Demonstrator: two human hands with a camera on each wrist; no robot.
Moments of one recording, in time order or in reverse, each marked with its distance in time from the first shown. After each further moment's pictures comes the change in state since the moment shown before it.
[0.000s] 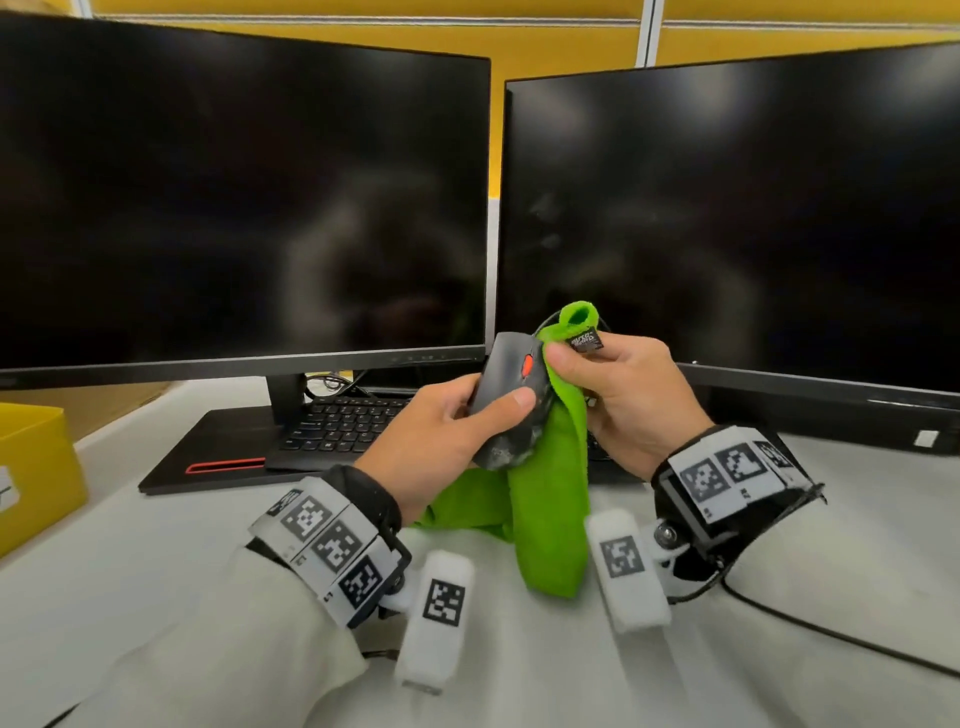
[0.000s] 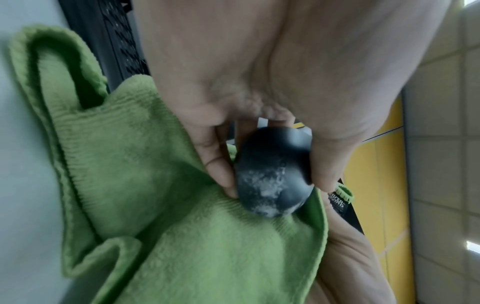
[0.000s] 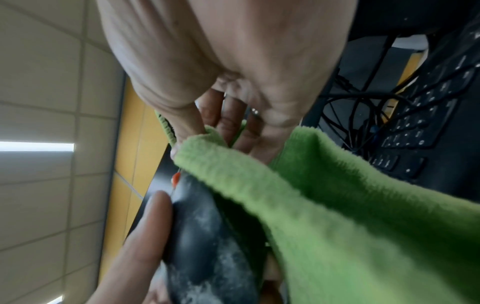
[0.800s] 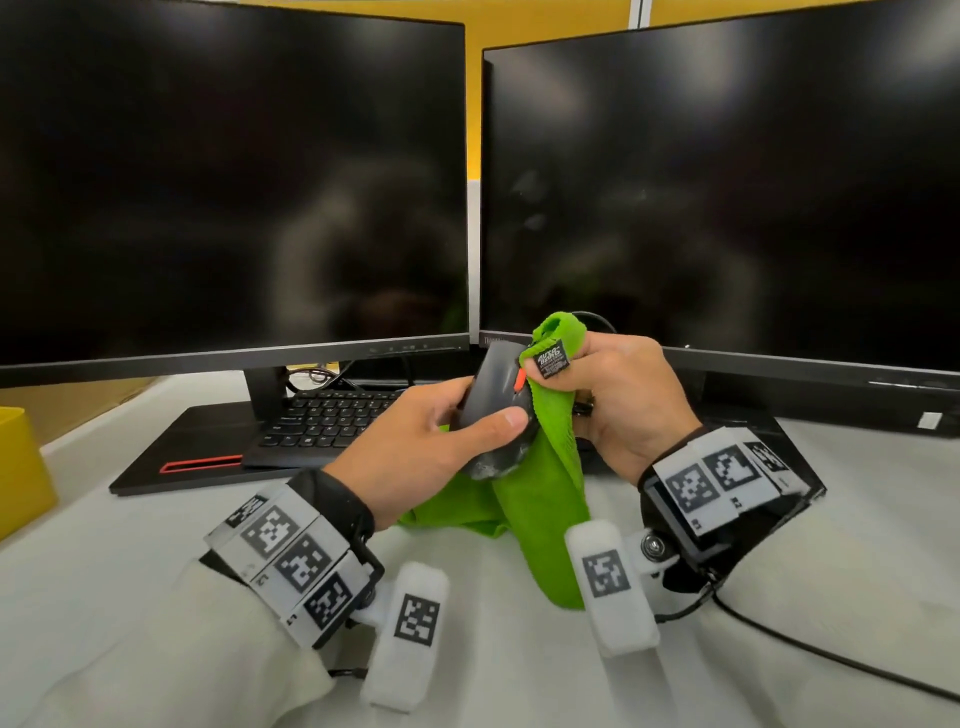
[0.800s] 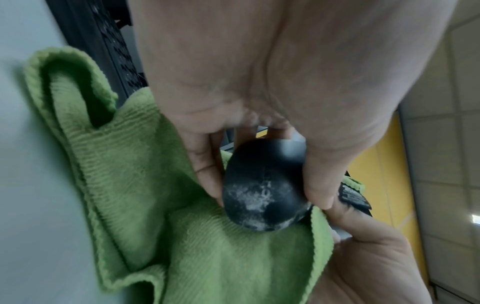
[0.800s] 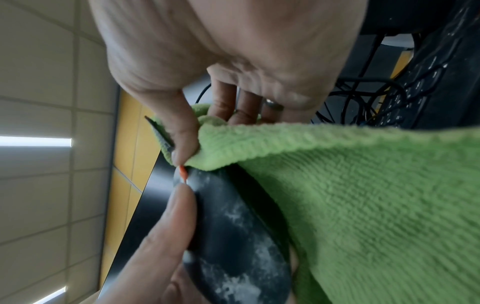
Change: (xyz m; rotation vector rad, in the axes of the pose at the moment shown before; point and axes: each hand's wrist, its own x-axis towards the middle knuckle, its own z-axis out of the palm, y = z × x) left_hand 0.001 -0.006 0.001 0.172 -0.072 0.037; right_hand -0.004 0.004 -0.010 -0.122 0.040 0.070
